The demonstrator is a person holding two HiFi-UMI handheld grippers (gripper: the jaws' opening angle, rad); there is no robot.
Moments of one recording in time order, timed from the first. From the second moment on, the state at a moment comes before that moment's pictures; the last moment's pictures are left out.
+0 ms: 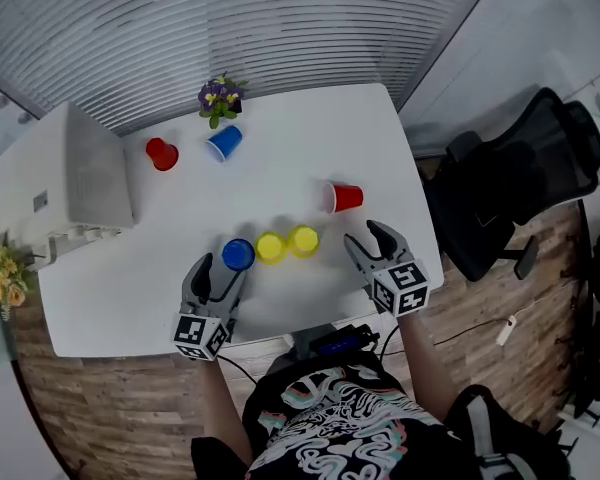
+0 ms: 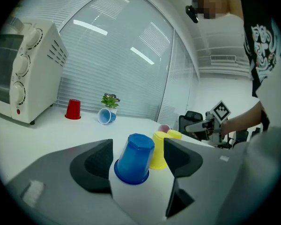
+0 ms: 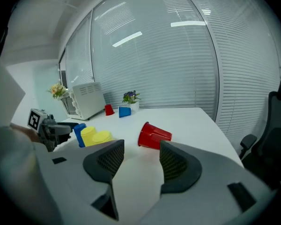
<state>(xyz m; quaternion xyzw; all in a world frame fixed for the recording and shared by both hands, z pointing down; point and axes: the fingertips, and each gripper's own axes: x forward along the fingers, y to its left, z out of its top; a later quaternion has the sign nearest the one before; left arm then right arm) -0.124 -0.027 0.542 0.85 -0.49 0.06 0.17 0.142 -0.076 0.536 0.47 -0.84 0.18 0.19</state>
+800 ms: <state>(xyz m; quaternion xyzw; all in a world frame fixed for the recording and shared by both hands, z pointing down) -0.135 -0.062 0.520 0.87 -0.46 -0.02 0.20 0.164 -0.143 0.597 0.21 -0.89 0.01 0.40</state>
